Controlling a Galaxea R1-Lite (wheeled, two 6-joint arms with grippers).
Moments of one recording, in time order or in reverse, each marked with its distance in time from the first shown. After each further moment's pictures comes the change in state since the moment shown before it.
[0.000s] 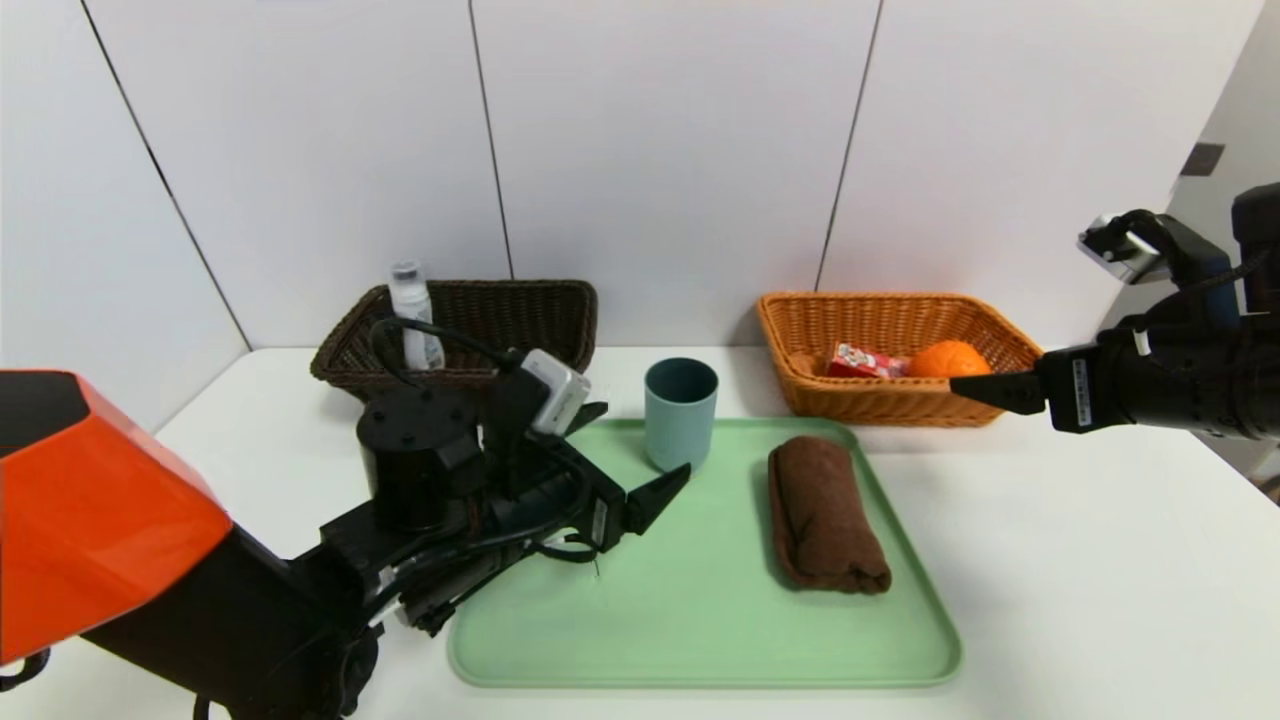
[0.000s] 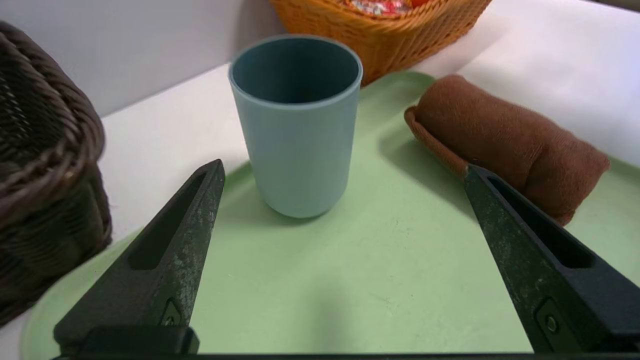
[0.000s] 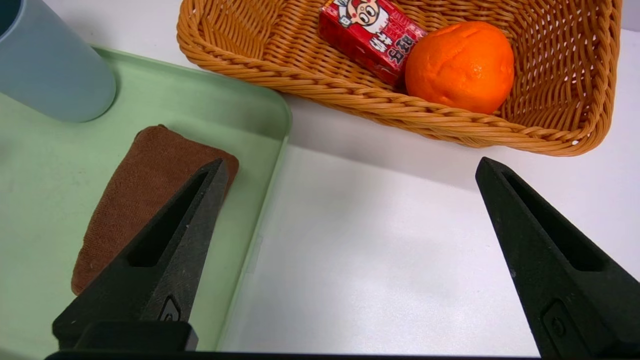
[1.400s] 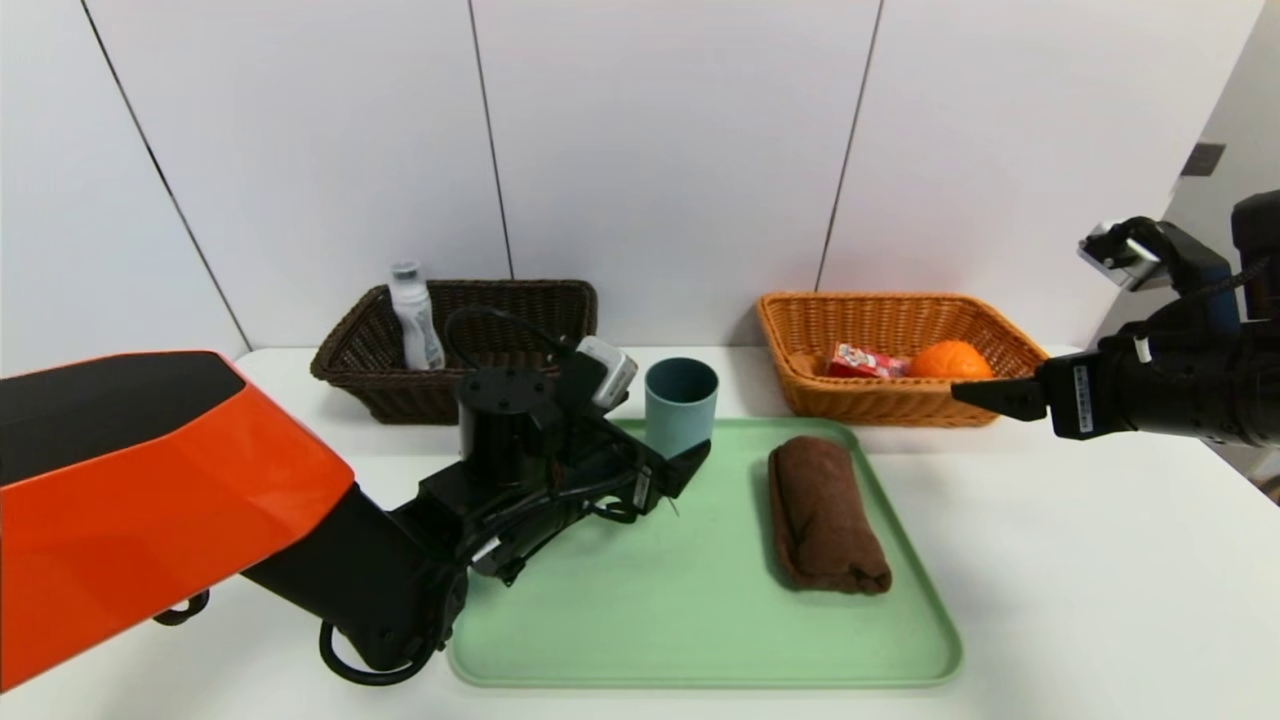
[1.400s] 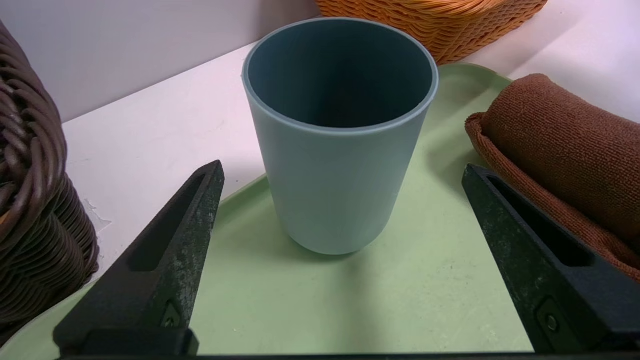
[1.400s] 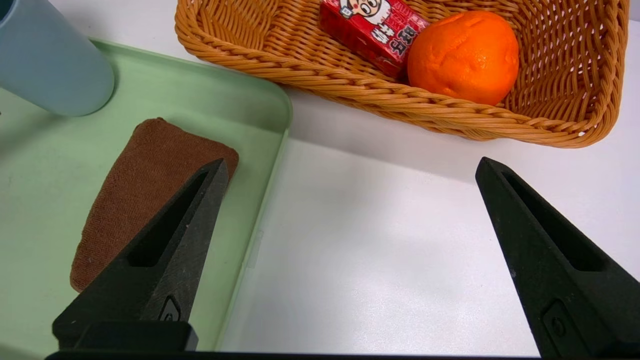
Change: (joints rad) left arm -0.007 0.140 -0.225 0.128 0.085 -0.004; right arm 0.000 -0.004 0.015 -0.001 -0.001 0.003
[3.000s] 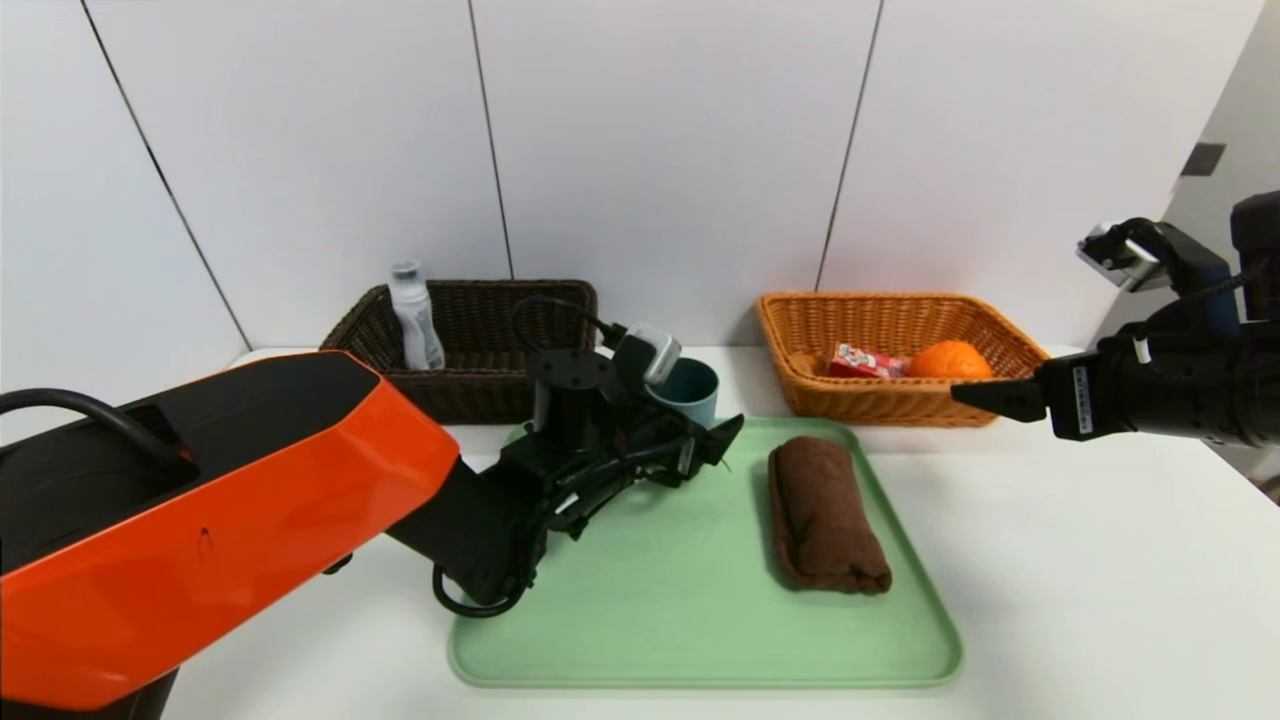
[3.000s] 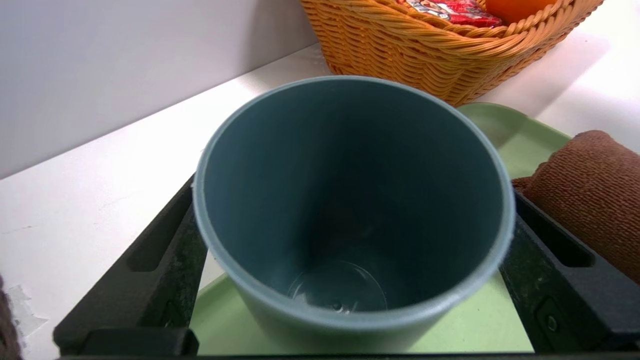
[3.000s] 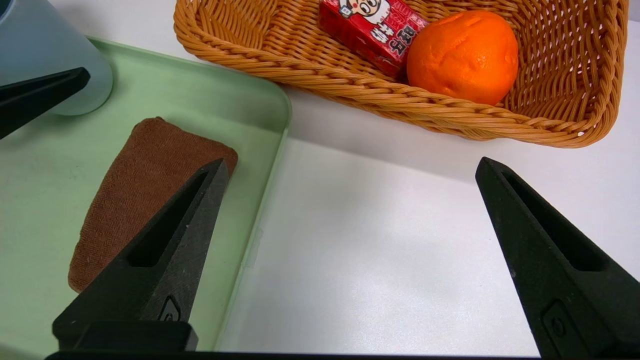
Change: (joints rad) left arm -0.006 0.174 -0.280 0.068 -0.002 -0.007; right arm 0.000 0.000 0.001 0.000 -0.001 -0.002
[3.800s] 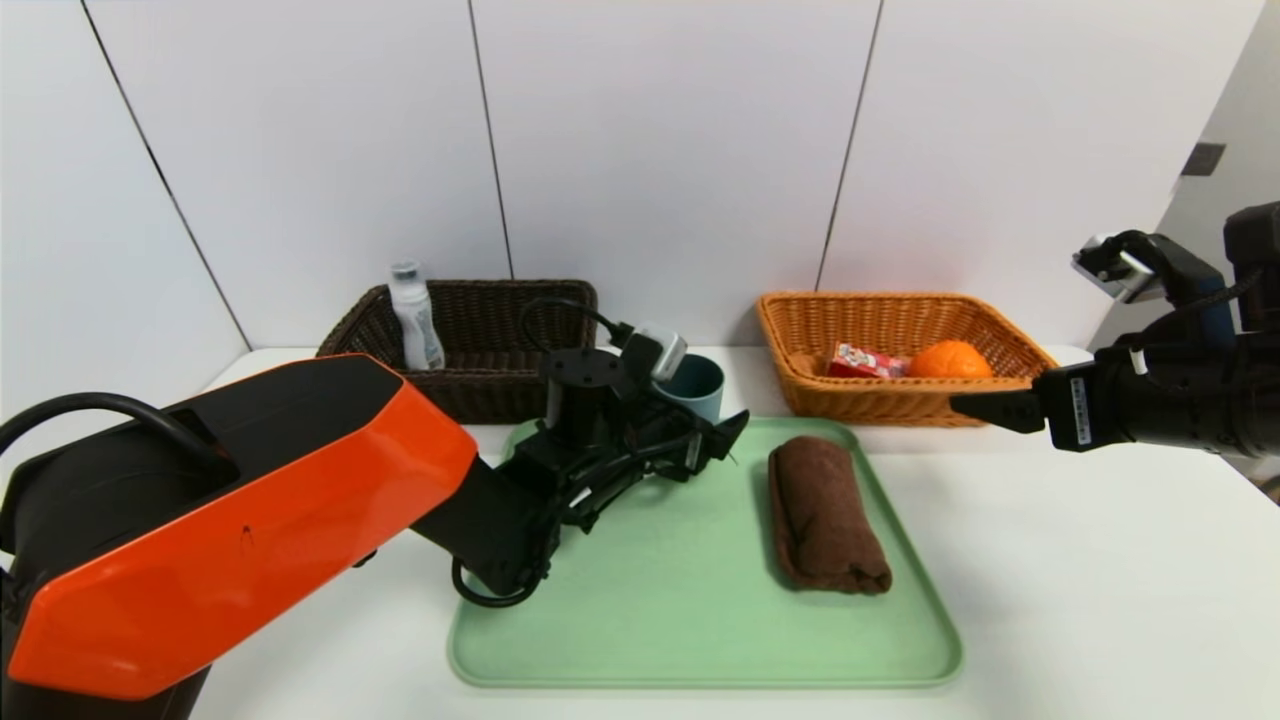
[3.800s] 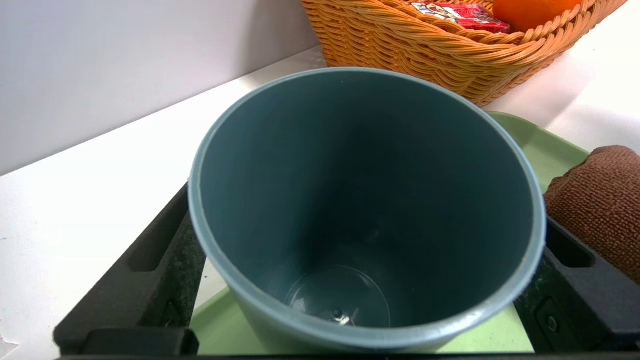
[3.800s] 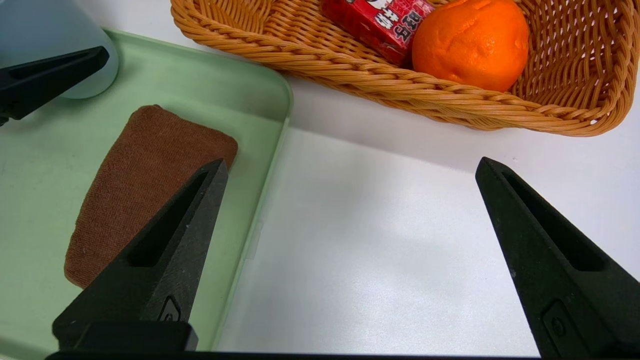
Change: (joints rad) left arm 0.000 0.041 -0.062 0.015 0.001 -0.018; right arm 0.001 0.000 0.020 -0.002 0.002 -0.003
